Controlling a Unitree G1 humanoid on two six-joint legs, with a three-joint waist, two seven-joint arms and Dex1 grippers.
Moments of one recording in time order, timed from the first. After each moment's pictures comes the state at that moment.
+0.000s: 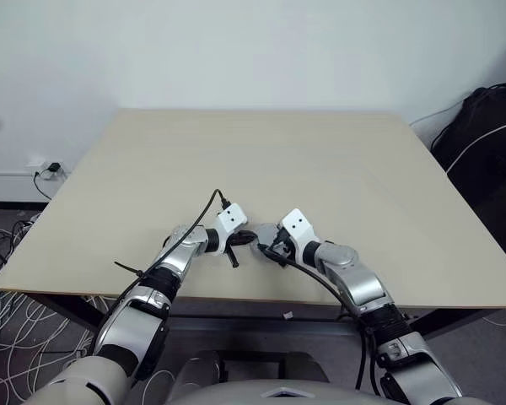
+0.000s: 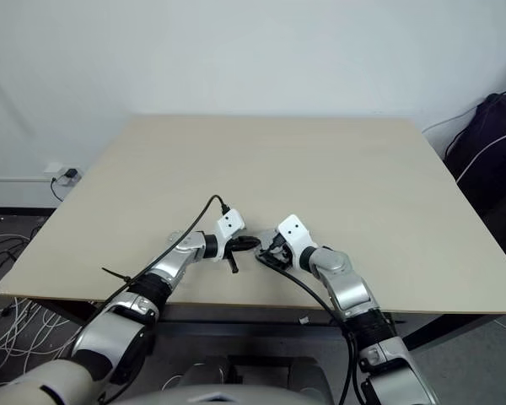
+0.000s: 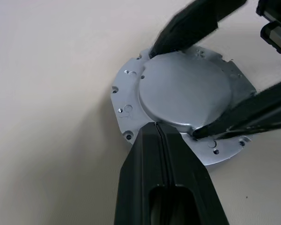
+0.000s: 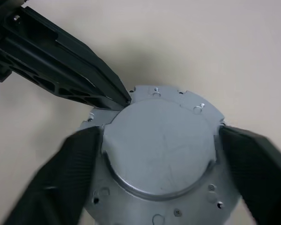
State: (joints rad) left arm -0.59 0.16 -0.24 0.83 0.07 -0.03 -0.89; right arm -0.28 -0.28 0.27 0.19 0.04 0.40 0.55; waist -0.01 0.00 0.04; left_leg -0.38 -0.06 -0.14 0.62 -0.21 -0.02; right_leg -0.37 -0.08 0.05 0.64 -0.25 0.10
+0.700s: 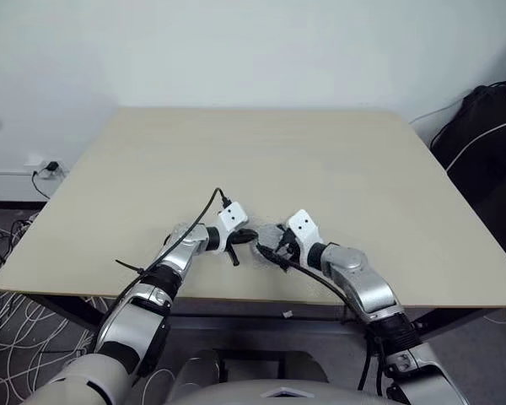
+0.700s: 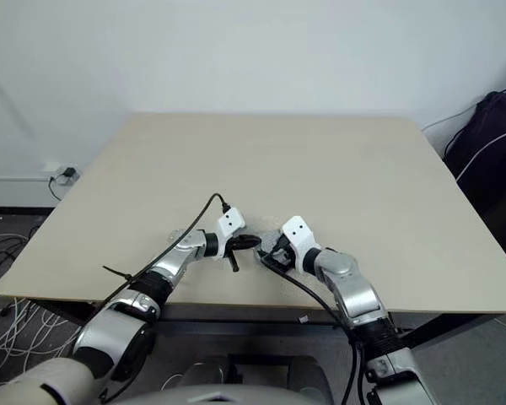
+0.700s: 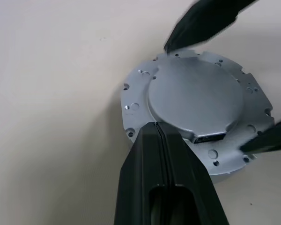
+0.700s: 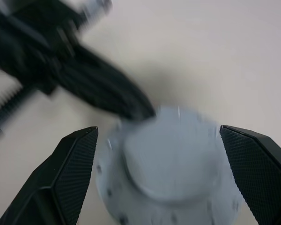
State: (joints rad) left arm -0.61 0.14 -0.24 0.86 0.07 -0.05 -0.89; right arm -0.22 -0.29 0.22 0.04 0.10 0.40 0.61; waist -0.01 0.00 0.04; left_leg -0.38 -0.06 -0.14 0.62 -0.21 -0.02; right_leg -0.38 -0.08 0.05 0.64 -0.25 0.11
